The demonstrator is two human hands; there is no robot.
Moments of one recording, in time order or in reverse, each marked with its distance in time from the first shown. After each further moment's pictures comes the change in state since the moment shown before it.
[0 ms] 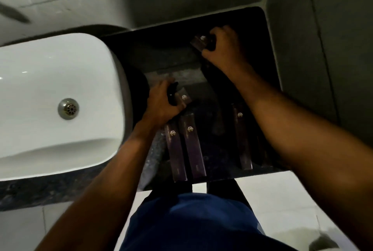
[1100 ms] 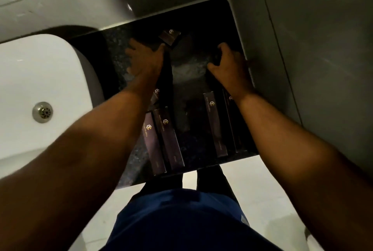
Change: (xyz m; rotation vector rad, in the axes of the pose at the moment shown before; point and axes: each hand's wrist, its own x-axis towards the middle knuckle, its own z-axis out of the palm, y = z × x) left_hand 0.099 0.079 0.026 0.095 0.249 -0.580; right_hand -0.085 0.087 -0.021 0.092 0.115 0.199
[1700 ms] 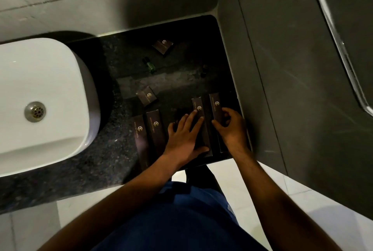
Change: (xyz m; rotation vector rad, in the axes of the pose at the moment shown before) left_hand -0.203 -0.113 0.053 0.394 -0.464 0.928; right_hand -0.145 0.069 -0.011 0.337 -0.096 0.313
